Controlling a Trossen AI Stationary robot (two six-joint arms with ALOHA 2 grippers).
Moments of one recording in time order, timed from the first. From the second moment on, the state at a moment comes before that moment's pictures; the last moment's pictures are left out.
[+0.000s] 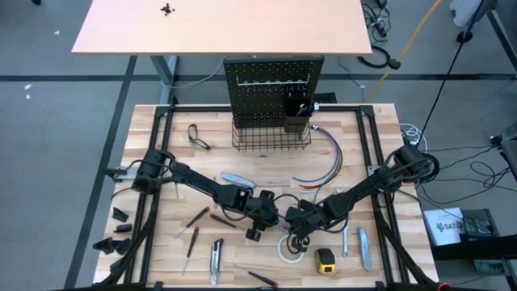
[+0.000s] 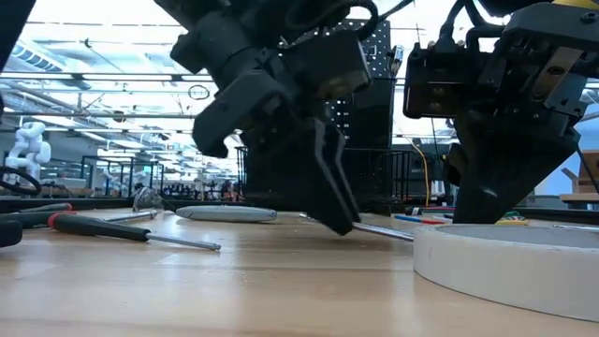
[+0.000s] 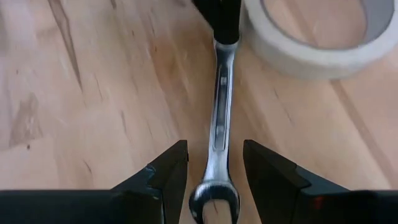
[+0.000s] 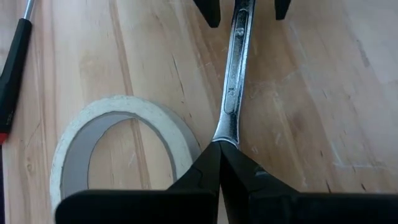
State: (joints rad) left arm -0.26 2.05 1.26 -0.11 0.05 0.11; right arm 0.48 1.79 0.87 -0.10 0.08 0.83
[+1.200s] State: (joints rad) left arm -0.27 2.03 1.27 -0.11 -0.03 0.08; right arm 0.48 1.68 0.86 -0.19 0.20 0.71
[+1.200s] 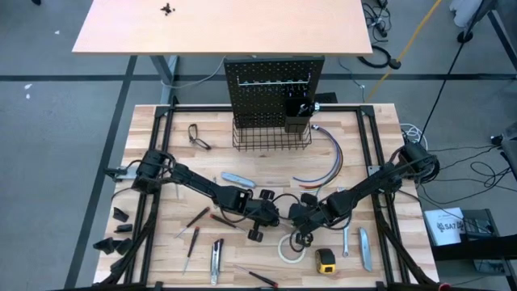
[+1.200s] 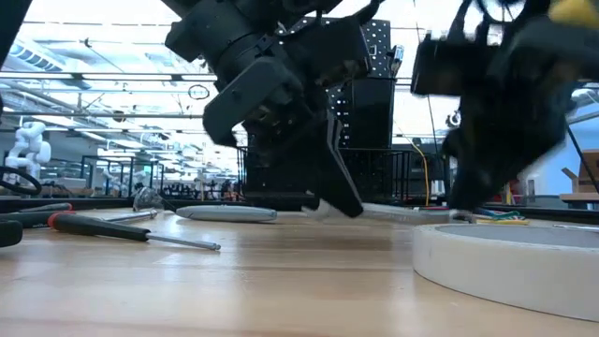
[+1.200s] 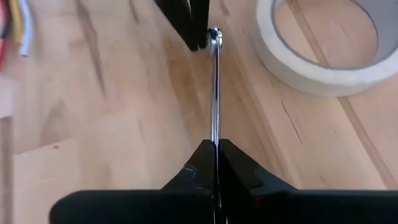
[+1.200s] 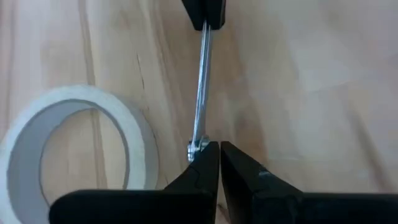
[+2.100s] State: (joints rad) left arm -0.24 1.99 1.40 -0.14 -0.04 0.04; right arm 0.40 1.49 0.87 -0.22 0.08 0.69
